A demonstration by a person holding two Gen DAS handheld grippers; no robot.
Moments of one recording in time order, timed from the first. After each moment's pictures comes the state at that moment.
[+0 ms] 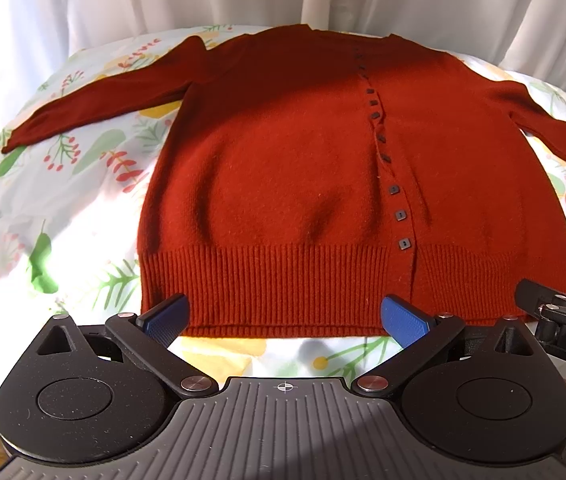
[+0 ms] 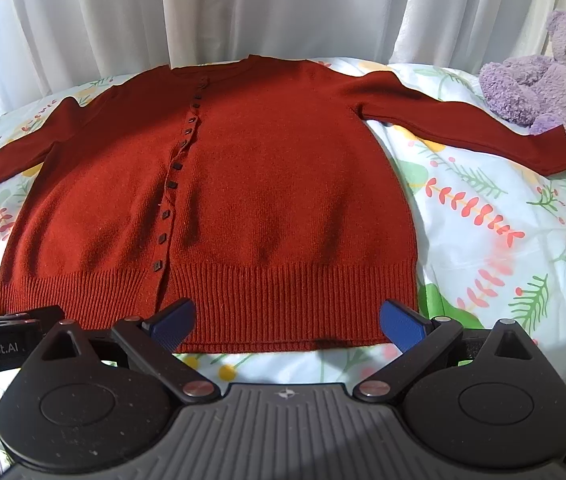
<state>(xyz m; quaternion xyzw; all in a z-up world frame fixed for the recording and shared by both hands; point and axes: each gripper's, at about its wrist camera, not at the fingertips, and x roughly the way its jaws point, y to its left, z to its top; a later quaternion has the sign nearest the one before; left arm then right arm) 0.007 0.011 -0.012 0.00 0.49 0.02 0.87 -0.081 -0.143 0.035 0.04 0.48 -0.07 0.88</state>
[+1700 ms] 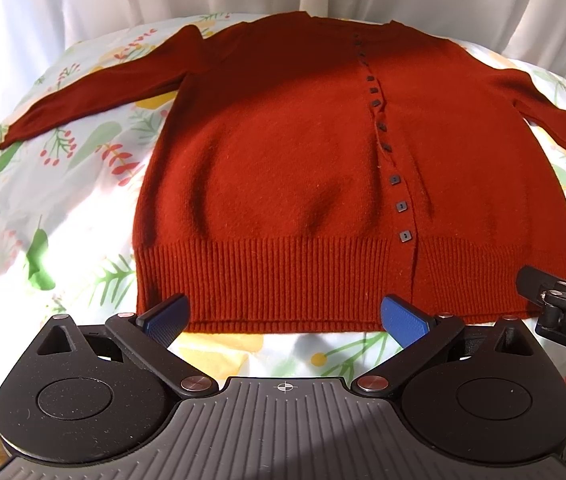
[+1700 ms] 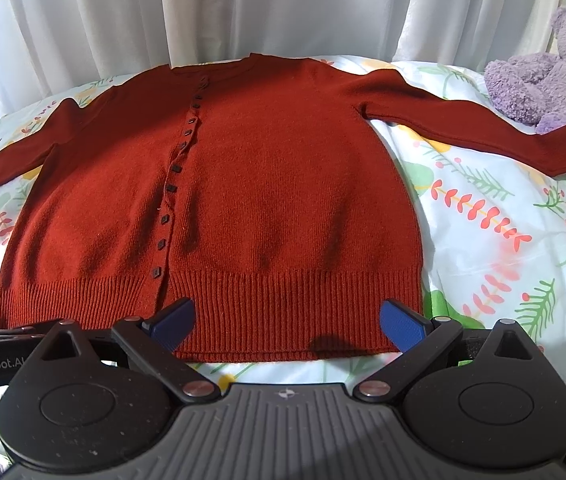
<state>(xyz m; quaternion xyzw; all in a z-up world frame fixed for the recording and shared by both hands) 0.015 0.012 -0.015 0.01 0.51 0.01 0.86 -0.075 -0.147 0.032 0.04 0.48 -0.06 0.88</state>
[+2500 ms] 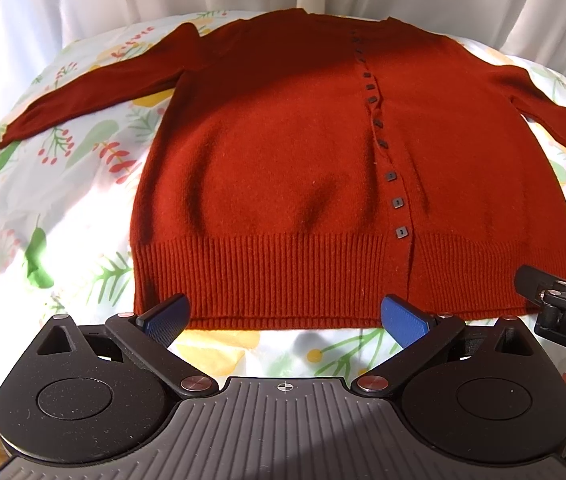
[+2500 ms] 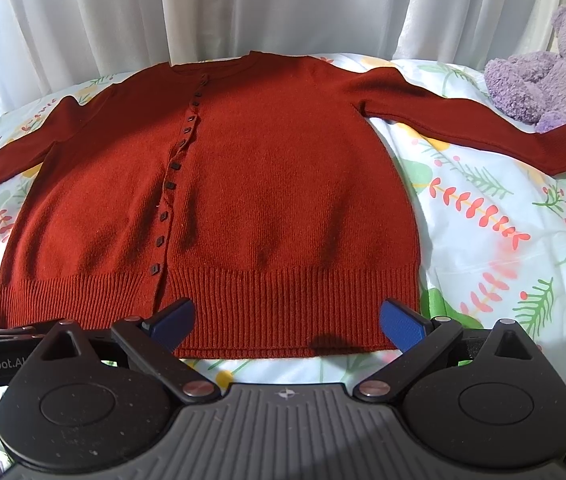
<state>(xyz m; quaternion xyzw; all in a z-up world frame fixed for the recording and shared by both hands) 0.016 0.007 -0.013 0.01 0.52 0.01 0.86 -0.076 -0.149 0.033 0.04 0.48 -0.06 0.87</state>
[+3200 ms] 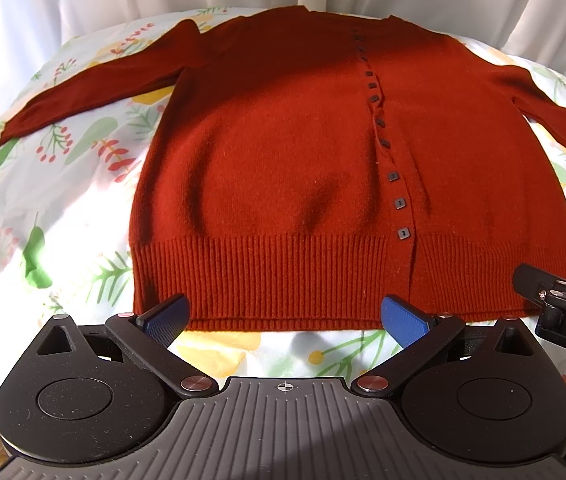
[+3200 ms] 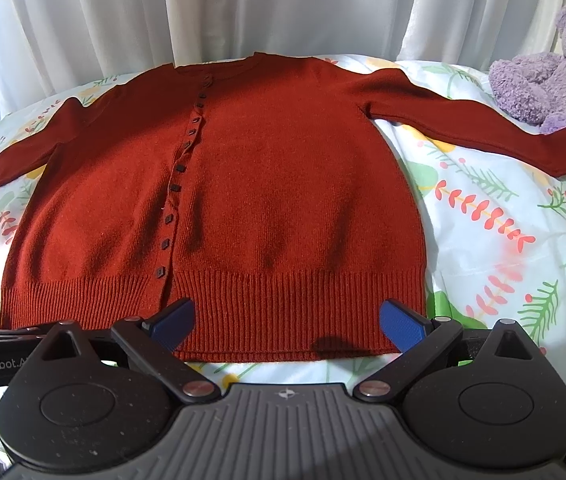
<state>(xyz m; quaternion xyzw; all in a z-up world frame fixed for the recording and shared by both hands) 0.021 0.008 -0.013 0.01 0.52 0.01 0.85 -0.073 -0.146 0.035 0.04 0.48 -0.05 0.87</state>
